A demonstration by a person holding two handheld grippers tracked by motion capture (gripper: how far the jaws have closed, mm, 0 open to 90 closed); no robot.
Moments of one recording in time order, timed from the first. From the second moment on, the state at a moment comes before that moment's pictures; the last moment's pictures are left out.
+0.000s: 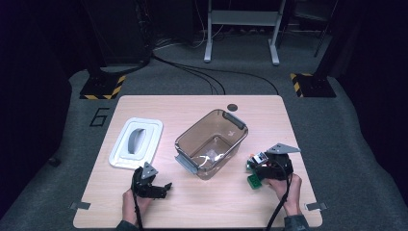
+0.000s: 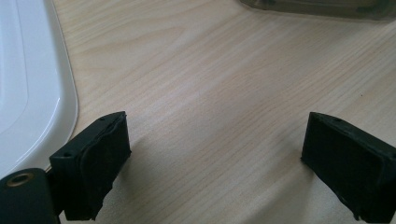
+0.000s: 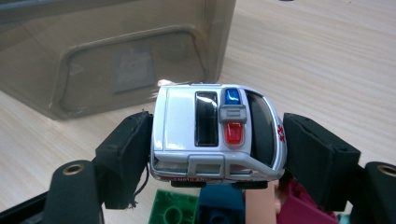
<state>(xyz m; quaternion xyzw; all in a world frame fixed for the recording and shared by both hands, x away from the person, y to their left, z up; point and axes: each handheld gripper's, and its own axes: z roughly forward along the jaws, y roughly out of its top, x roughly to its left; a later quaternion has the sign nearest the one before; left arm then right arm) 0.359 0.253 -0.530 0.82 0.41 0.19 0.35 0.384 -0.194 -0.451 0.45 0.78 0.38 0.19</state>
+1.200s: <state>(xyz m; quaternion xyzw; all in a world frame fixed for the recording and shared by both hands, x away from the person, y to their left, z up) 0.359 0.253 -0.530 0.82 0.41 0.19 0.35 0.436 -0.199 -0.402 0.45 0.78 0.38 0.21</state>
